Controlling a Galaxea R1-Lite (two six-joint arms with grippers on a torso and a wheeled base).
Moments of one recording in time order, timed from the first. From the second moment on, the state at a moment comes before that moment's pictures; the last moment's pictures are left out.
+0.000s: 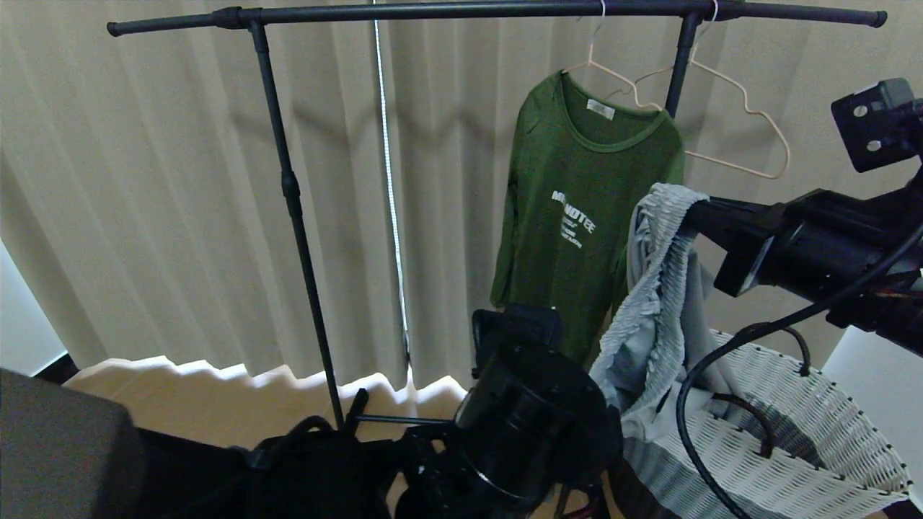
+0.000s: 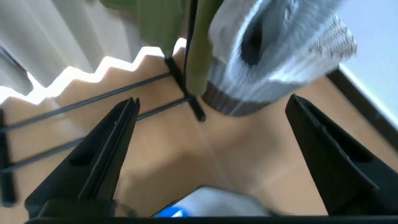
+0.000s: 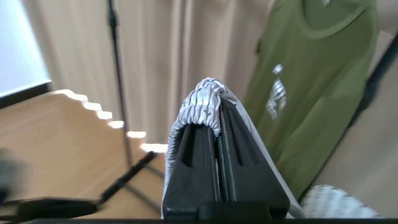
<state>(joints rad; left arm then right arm) -1.09 1.94 -1.02 -0.44 0.43 -0.41 0.51 1.38 -0.77 -0.63 -0.02 0.00</state>
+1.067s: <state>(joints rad) -1.10 2.12 -1.12 -0.44 0.51 -0.53 0.51 1.26 -0.81 -0.50 0.06 0.06</state>
